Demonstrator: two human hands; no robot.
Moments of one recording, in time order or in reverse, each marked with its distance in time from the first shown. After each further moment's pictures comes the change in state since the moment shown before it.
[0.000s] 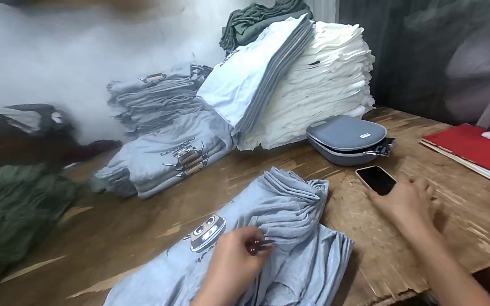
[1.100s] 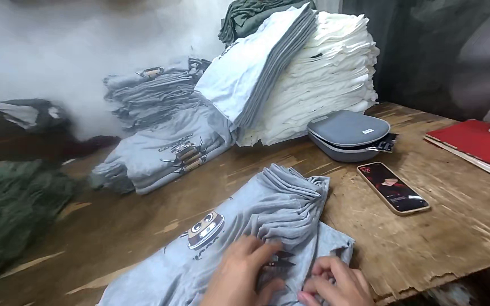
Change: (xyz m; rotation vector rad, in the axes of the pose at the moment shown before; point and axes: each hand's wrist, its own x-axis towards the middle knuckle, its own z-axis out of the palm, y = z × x) left_hand -0.030 0.006 0.000 0.113 -0.080 0.394; right_hand -0.191 -0.026 0.017 0.376 -0.302 -0.630
